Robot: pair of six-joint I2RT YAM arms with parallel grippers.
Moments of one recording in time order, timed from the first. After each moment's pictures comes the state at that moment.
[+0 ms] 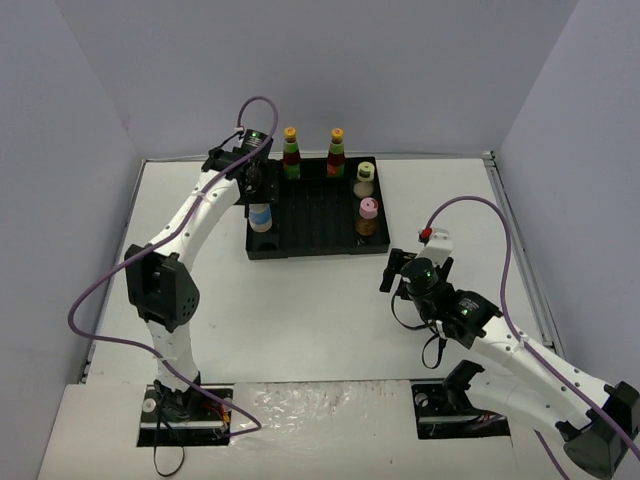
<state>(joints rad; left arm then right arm) -0.40 1.88 1.92 -1.00 -0.24 -0.39 0.73 0.85 0.64 -0.47 0.55 0.65</state>
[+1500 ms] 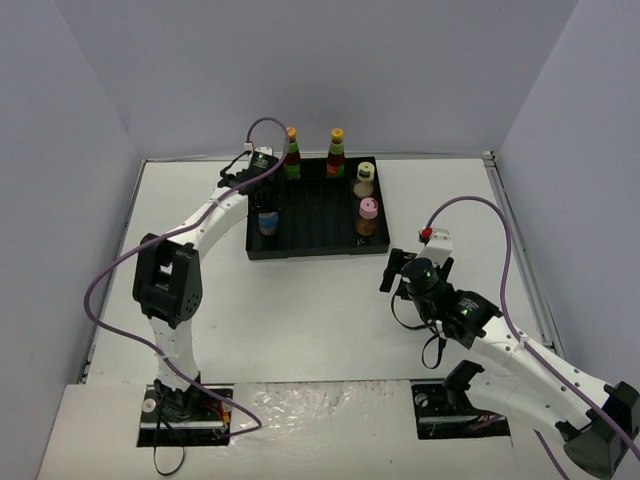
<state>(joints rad) -0.39 1.93 1.64 -0.58 -0.25 -0.35 0.73 0.85 0.64 -0.47 0.56 0.65</state>
